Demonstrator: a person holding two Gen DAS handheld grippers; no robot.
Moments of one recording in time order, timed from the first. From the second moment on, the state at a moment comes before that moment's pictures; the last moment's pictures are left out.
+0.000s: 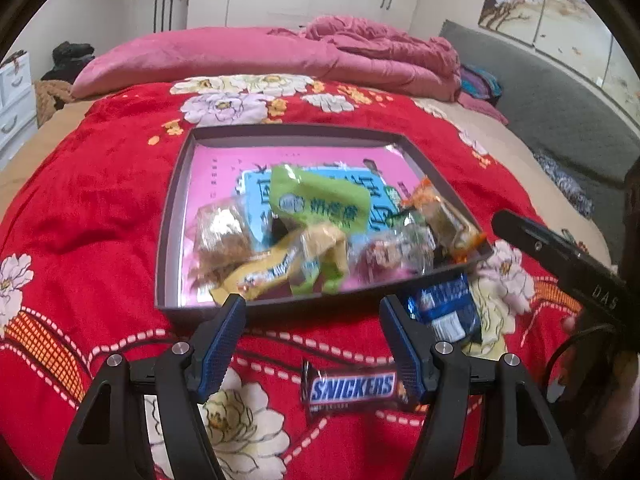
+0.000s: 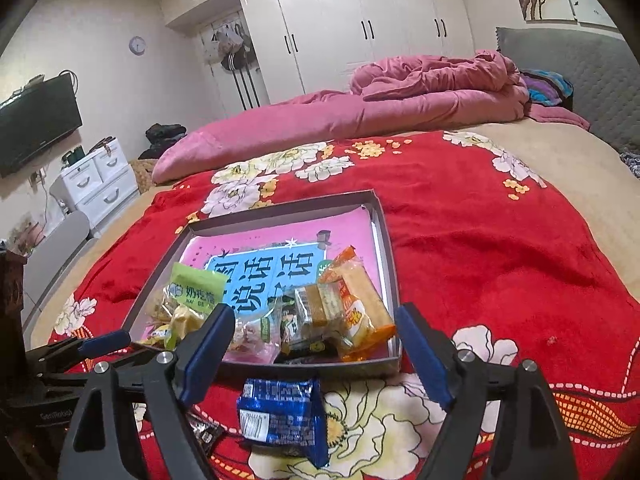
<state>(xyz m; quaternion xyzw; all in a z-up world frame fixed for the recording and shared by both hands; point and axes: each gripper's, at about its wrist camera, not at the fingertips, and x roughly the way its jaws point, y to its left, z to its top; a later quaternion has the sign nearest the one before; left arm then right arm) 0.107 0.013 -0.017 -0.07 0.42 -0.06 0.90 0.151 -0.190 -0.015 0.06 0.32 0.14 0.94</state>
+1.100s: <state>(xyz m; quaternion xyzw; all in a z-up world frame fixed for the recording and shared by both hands) 0.088 -0.019 -0.052 -0.05 0.50 -0.09 0.86 0.124 -0.178 -0.039 0.02 0.38 0.15 0.91</state>
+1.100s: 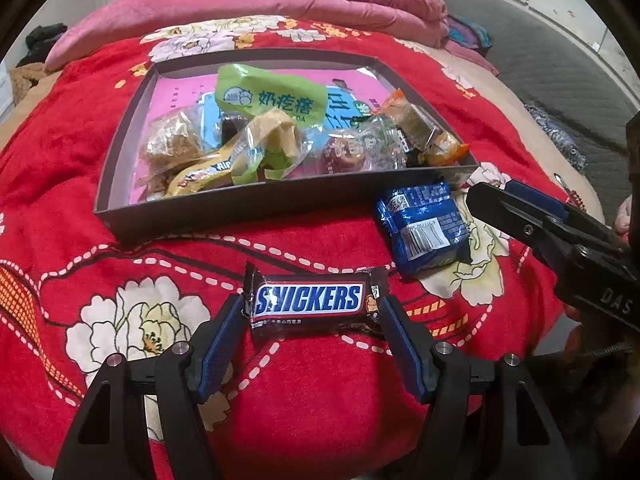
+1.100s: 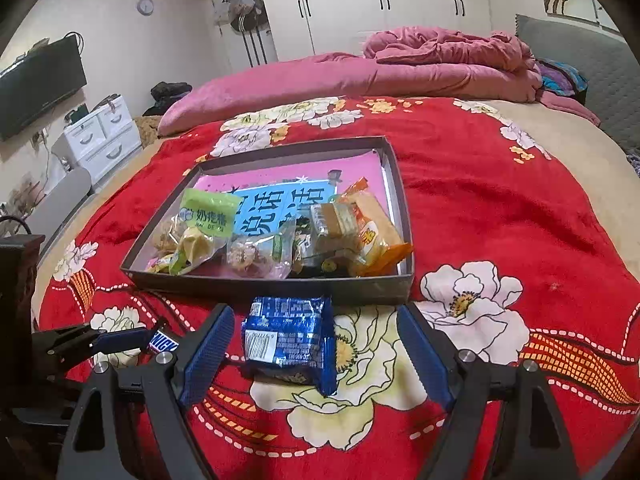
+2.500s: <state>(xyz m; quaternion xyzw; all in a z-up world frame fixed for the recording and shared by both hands) 0.099 -0.018 -0.070 -0.04 0.51 -0.07 0.86 0.154 -0.139 -0.089 -0.04 0.45 0.17 0.87</state>
